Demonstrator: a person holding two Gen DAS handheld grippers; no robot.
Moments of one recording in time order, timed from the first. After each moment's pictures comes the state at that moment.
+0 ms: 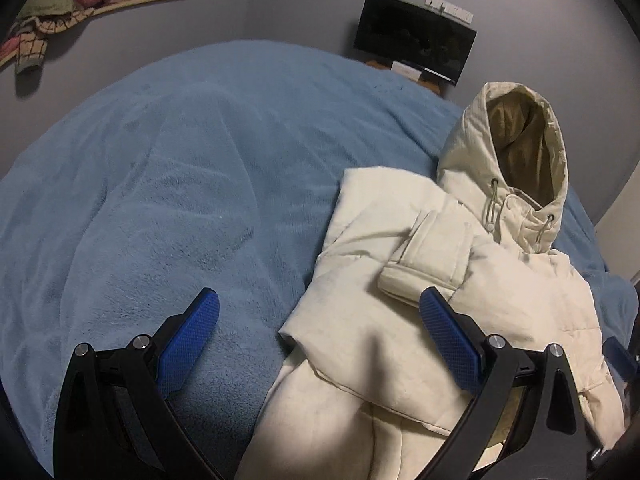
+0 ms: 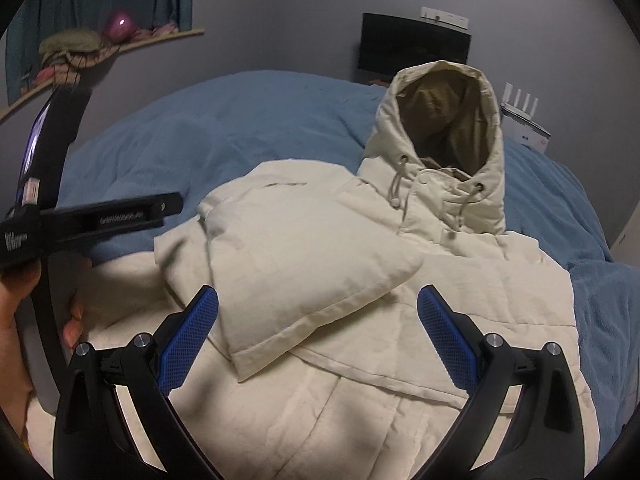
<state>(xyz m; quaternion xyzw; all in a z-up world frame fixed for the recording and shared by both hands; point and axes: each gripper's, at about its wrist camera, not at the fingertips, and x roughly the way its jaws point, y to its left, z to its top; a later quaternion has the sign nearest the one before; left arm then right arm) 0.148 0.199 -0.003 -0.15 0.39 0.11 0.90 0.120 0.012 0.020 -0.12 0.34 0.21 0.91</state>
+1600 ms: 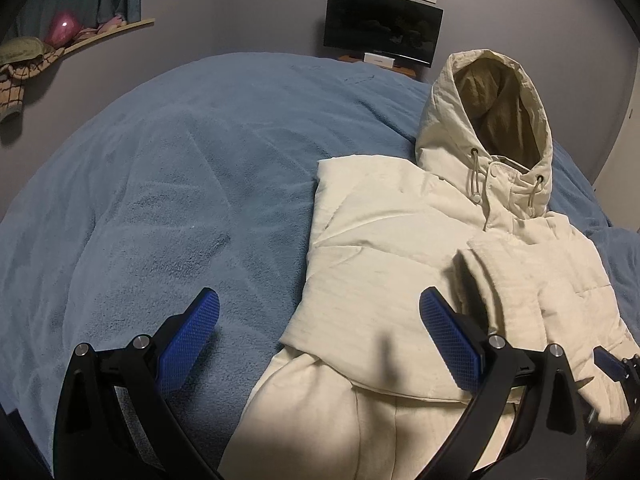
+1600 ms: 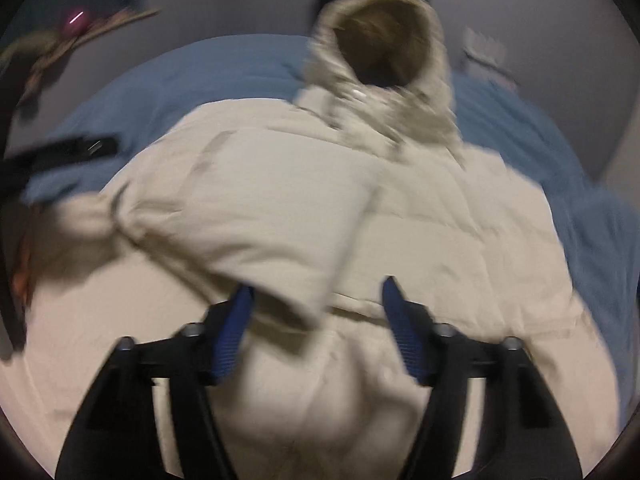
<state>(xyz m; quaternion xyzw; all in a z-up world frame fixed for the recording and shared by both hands) 0.148 0.169 -0.003 -0.08 0.39 0.09 0.91 0.111 -0.044 -0.024 -0.12 0.40 0.15 0.90</state>
